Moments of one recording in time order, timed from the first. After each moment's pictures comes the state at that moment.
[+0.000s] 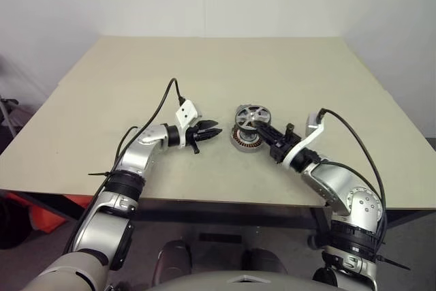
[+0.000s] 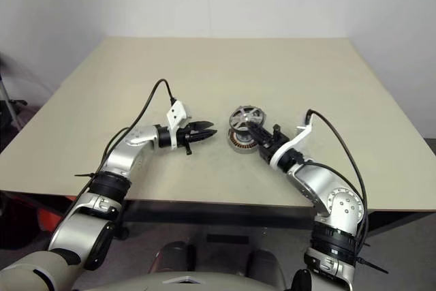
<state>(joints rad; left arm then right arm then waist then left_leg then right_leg) -0.59 0.26 -0.14 0.47 -0.15 0.08 -0.98 -0.21 -0.08 -0.40 -0.14 1.67 1.03 -0.32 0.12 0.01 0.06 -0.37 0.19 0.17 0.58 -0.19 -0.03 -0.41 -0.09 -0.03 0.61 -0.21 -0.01</state>
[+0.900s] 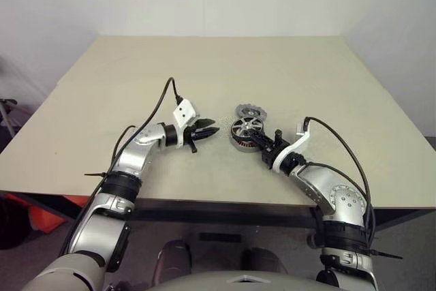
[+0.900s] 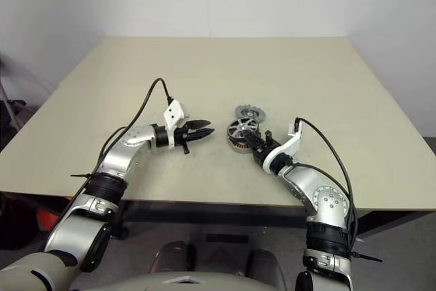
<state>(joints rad) -0.57 0.29 -0.15 0.43 -0.15 0.09 -0.95 -0.21 -0.12 -0.31 0.03 1.55 0.90 -0.22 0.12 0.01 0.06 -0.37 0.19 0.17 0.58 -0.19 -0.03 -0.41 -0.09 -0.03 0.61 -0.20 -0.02</state>
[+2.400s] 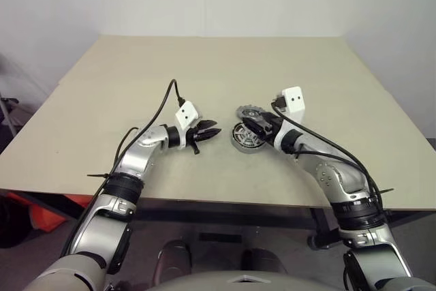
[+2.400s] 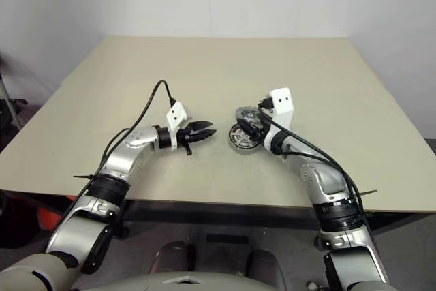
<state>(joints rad) -0.57 0.28 -0.16 0.42 -0.15 0.09 -0.91 -0.37 -0.39 0.10 -0.07 0.55 0.60 0.28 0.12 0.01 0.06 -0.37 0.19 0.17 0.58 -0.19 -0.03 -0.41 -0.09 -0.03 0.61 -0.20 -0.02</state>
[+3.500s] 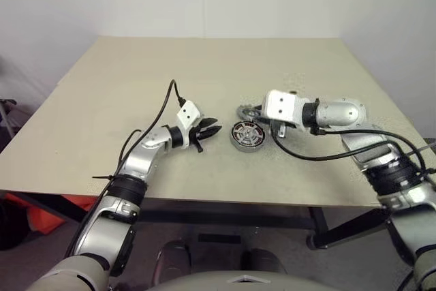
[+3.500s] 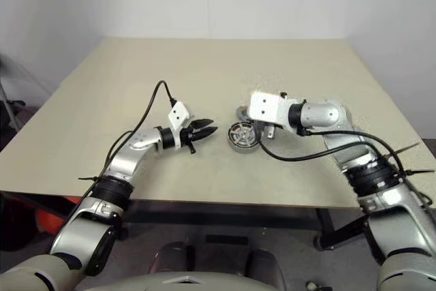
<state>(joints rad) -0.57 0.23 -0.16 0.44 -0.15 0.07 -0.84 -0.68 -0.82 0.39 0.18 -0.07 -0.09 1.02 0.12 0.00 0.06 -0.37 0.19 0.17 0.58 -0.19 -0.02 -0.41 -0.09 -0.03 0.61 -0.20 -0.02</state>
